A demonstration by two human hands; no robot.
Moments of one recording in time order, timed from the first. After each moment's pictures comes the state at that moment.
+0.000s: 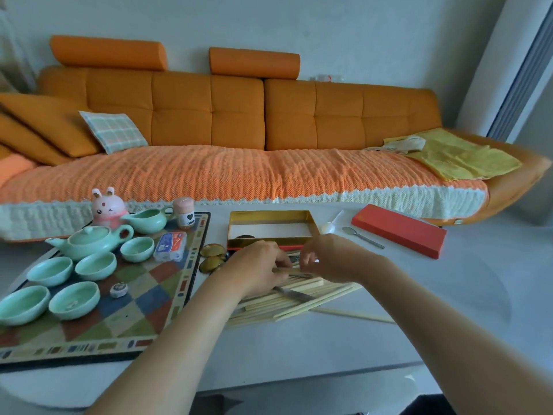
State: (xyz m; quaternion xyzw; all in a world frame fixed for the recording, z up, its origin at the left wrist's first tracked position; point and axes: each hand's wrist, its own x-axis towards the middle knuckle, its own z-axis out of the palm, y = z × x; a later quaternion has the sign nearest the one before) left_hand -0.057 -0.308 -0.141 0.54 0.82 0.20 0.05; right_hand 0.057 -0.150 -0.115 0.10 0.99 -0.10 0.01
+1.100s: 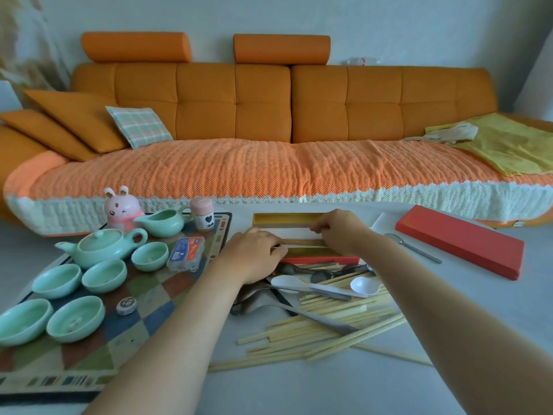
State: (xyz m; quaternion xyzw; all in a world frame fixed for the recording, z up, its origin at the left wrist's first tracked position) left_hand -0.155 -0.292 -0.163 0.47 0.88 0.08 0.01; right_hand -0.060 -0.098 -0.142 0.21 0.96 -0.18 -0.06
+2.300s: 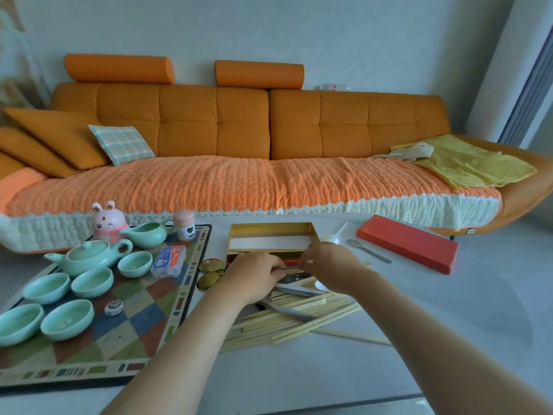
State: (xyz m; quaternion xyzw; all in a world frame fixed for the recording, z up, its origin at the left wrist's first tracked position) left_hand -0.077 -0.289 -0.149 0.49 0.85 0.19 0.03; right_hand 0.026 -0.118 -0.146 0.11 0.99 -0.06 -0.07
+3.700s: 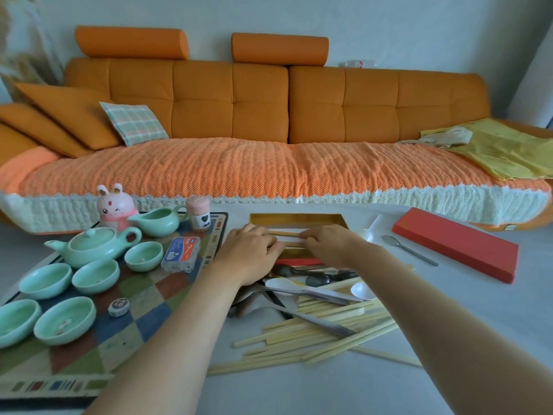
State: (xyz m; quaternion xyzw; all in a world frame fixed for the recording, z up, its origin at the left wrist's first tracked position) left_hand -0.161 -0.288 -0.174 0.47 0.88 0.09 -0.03; right_hand -0.055 -0.115 -0.149 0.14 0.98 -0.14 0.01
